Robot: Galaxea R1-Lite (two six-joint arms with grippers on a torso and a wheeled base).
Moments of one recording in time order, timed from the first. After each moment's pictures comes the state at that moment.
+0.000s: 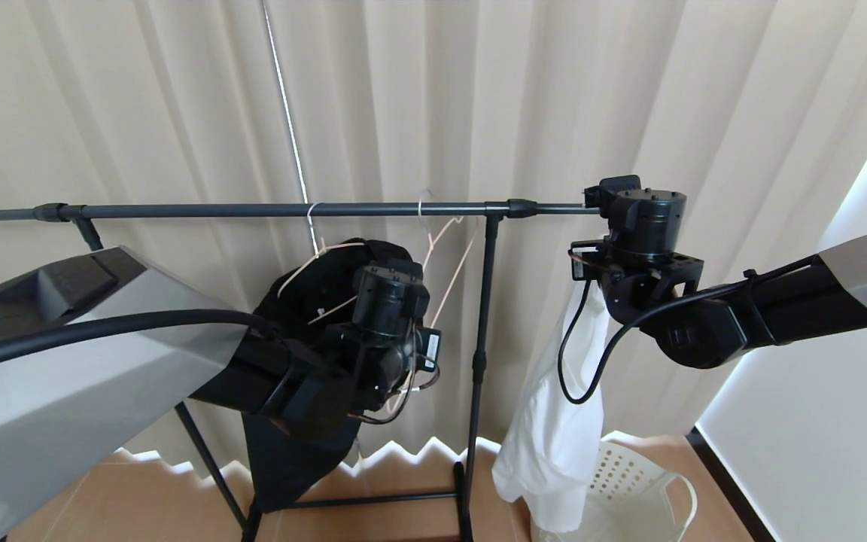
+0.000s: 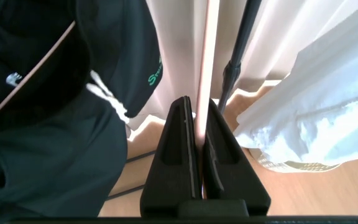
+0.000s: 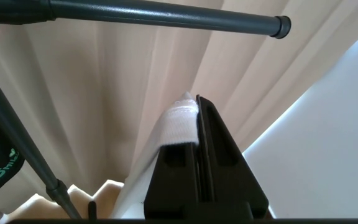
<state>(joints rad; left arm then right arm) -0.64 2.15 -1.16 -0.53 0.39 -0.08 0.41 2.09 -1.25 -0.69 -0.71 -0.06</state>
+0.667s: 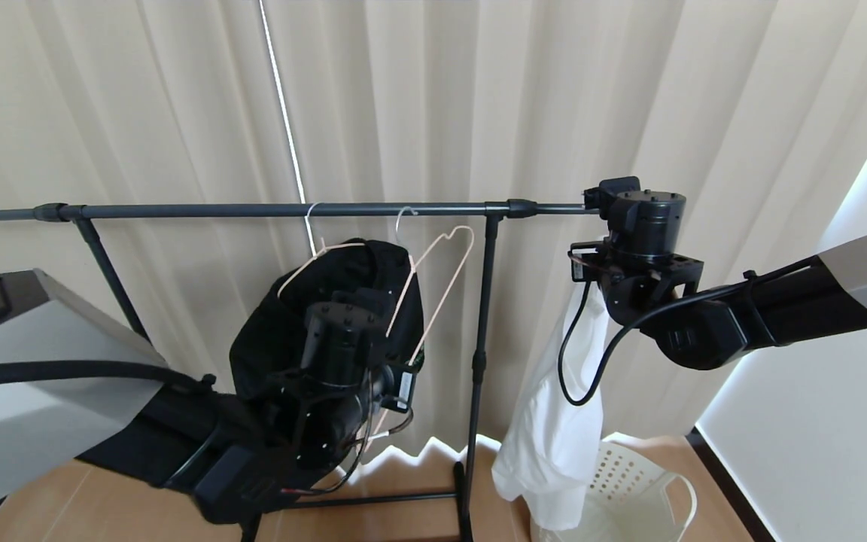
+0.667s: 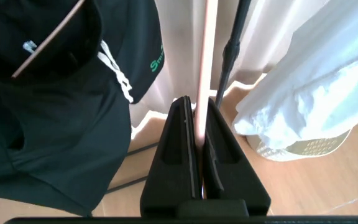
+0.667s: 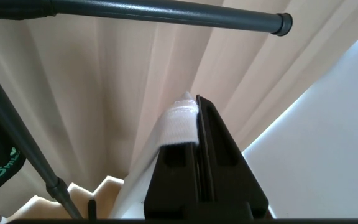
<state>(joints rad) -0.66 2.00 -0.79 -0.75 0.35 -0.07 0.42 2.09 -1.25 -0.69 -0.70 -0.06</state>
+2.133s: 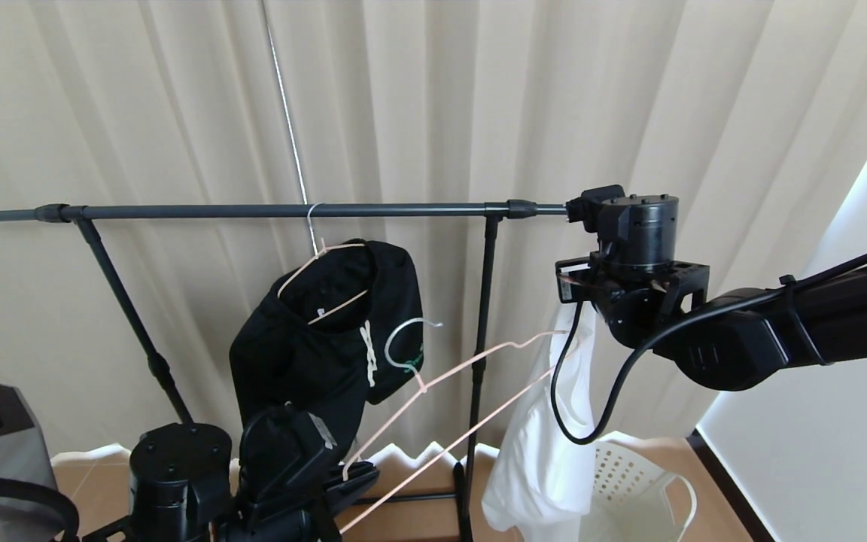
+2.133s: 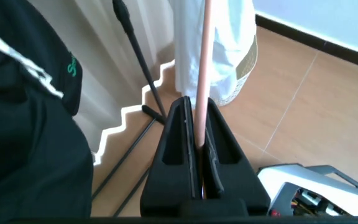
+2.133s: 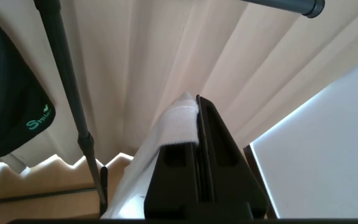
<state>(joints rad) -0.58 1.94 -0.10 -1.44 -0.24 0.24 0.52 1.99 -1.17 -0.54 -0.70 -0.02</state>
